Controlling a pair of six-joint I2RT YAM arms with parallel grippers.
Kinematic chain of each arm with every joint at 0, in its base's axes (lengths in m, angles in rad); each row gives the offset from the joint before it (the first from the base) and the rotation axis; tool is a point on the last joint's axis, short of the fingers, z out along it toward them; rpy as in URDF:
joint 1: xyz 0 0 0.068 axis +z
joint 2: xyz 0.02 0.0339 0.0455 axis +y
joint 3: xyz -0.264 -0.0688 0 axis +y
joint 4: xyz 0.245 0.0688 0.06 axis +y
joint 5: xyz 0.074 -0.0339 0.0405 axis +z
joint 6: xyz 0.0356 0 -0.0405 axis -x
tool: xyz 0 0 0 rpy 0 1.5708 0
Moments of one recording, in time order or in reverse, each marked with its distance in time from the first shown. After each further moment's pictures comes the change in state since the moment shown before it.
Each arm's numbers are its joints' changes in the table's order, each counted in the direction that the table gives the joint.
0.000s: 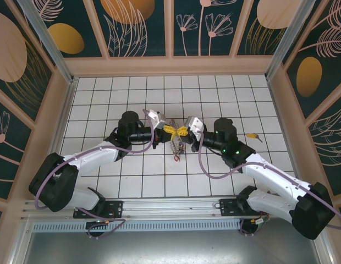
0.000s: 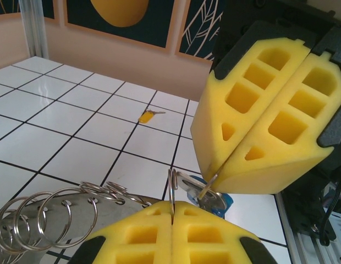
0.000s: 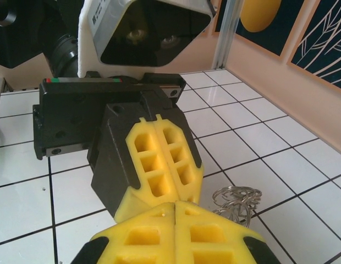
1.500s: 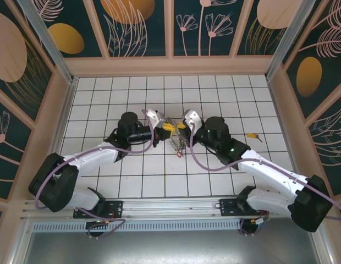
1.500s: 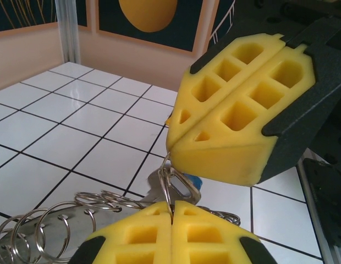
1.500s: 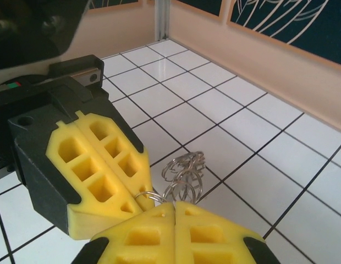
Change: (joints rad) left arm 0.002 -0.004 0.024 -0.042 0.103 -0.018; right arm 0.073 0.064 -0.079 0.091 -0.327 -0.142
